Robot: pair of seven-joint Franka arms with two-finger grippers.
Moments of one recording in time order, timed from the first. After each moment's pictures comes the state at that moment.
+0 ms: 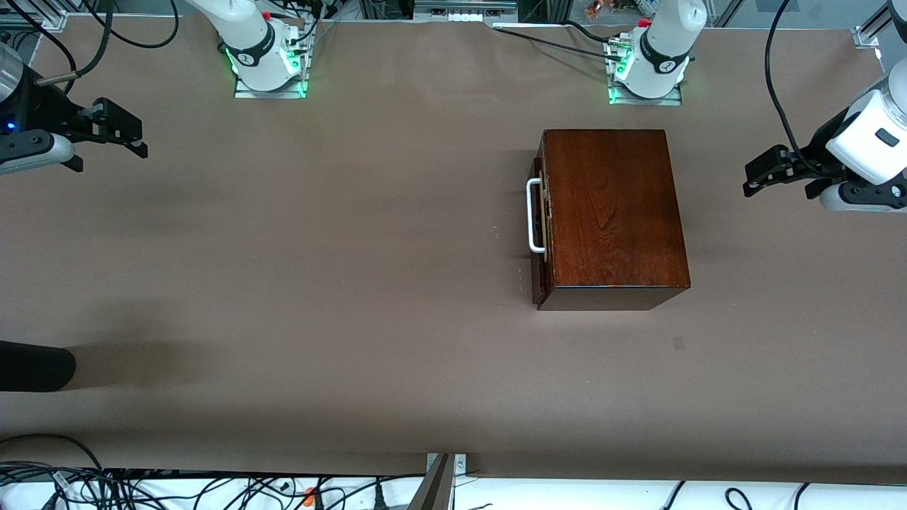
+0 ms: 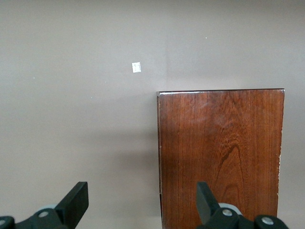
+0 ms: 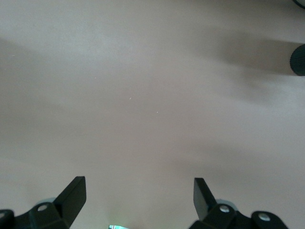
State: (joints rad) left arm -0.12 0.06 0.06 -1.54 -0.03 1.57 -0.06; right arm 0.19 0.01 -0.12 -1.53 0.03 1.51 -0.16
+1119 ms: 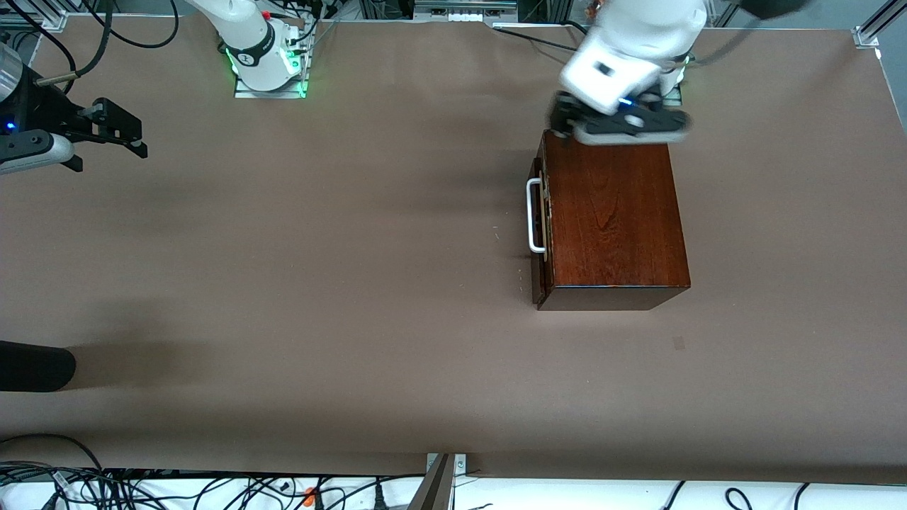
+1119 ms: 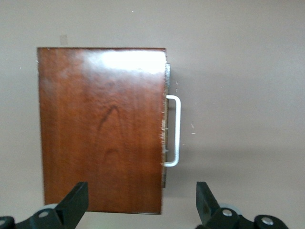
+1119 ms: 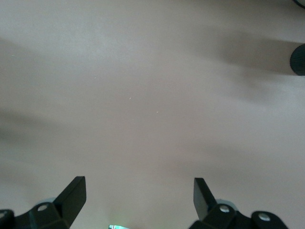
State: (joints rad) left arm -0.17 0.11 -0.50 -1.52 0.09 1.58 -0.72; right arm 0.19 0.01 -0.12 -1.53 0.03 1.51 -0.16
